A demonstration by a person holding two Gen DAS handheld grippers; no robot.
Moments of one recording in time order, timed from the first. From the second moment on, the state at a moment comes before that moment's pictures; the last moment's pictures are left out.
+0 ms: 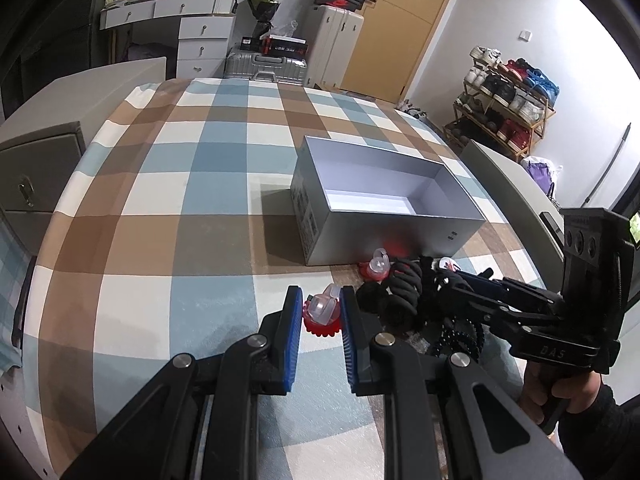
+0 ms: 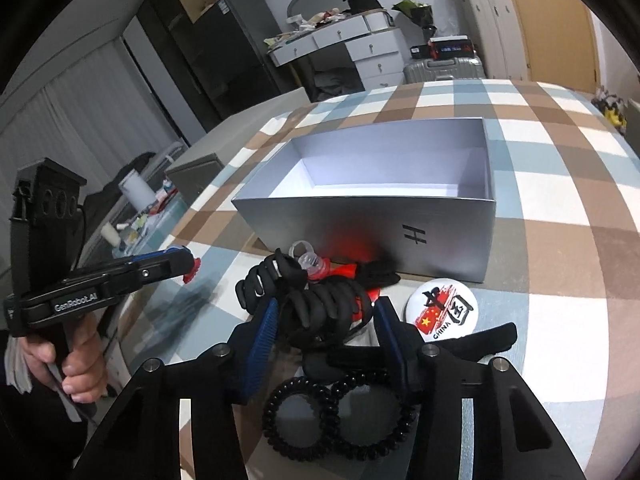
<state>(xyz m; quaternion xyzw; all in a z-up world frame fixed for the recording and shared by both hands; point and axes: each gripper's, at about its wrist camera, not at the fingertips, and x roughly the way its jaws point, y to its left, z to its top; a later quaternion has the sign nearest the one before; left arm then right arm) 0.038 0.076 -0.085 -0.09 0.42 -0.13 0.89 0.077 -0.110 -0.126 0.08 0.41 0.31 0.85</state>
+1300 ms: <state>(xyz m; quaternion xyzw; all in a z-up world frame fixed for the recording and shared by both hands) 0.144 0.027 -0.070 -0.09 0.42 -0.19 0.88 0.158 -0.133 -0.065 0.13 0.33 0.30 0.89</state>
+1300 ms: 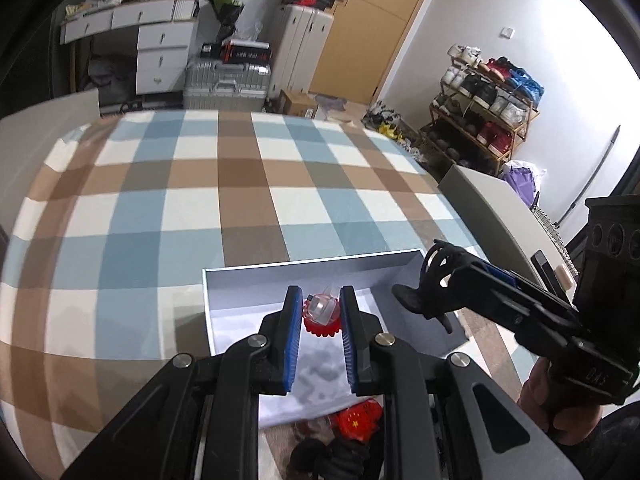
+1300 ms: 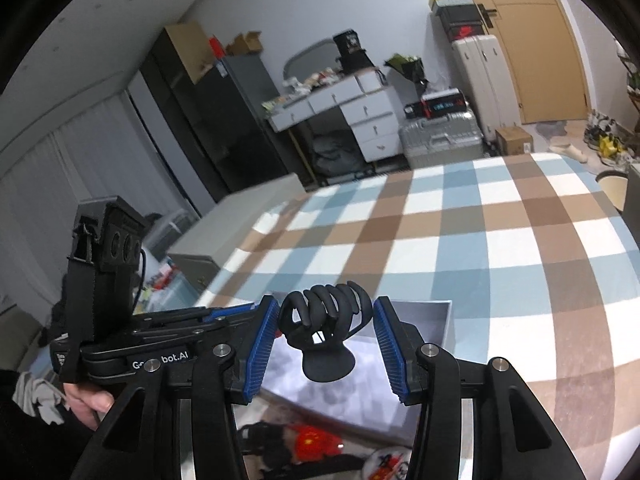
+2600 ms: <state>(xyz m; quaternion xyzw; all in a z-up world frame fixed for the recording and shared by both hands) 0.111 0.031 -0.044 -0.07 0.38 -0.16 0.91 0.122 -0.145 -0.038 0.10 0.30 0.23 0.92</state>
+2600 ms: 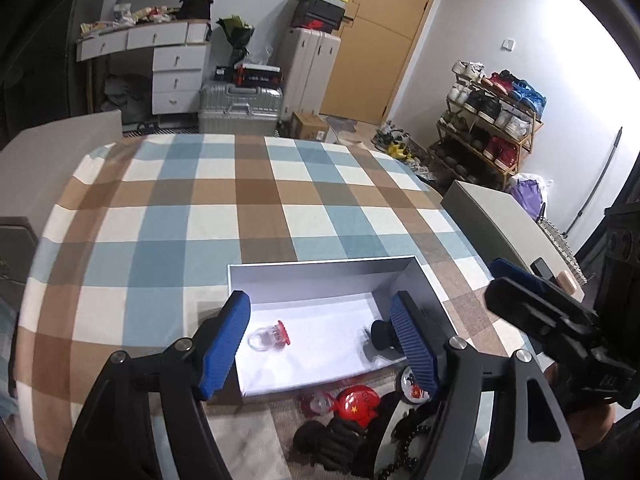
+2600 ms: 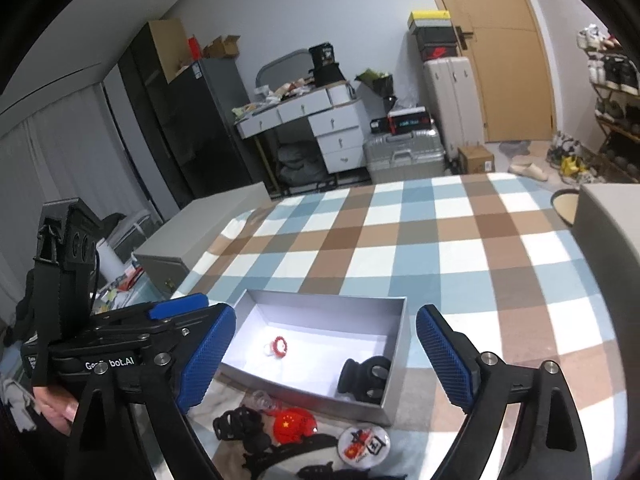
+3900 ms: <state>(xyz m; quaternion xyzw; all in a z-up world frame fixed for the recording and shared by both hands) 0.015 0.028 -0.058 -0.05 0.35 -0.12 0.93 0.011 -0.165 -0.056 0.06 0.30 0.19 0.93</state>
